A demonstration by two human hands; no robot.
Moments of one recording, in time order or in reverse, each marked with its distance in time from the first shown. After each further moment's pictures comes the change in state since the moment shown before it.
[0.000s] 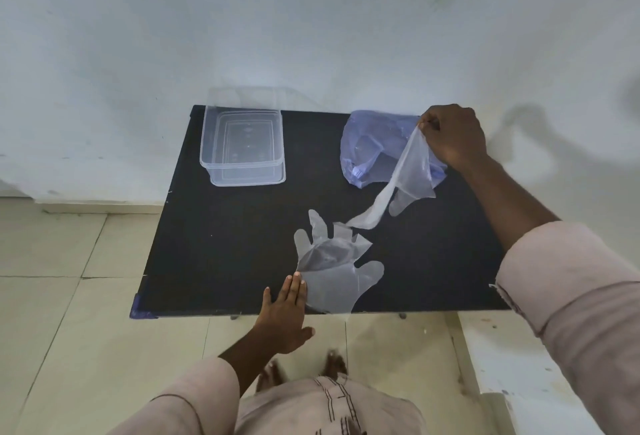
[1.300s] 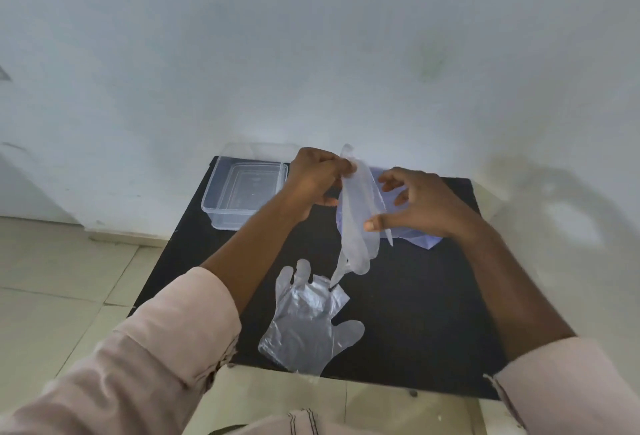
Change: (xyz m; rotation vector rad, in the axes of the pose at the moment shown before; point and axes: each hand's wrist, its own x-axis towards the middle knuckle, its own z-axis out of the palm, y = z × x) left_hand 0.001 0.100 -0.334 -1.354 0.719 -0.025; right_hand -0.019 0.010 -0.061 0.365 -0.411 -0.203
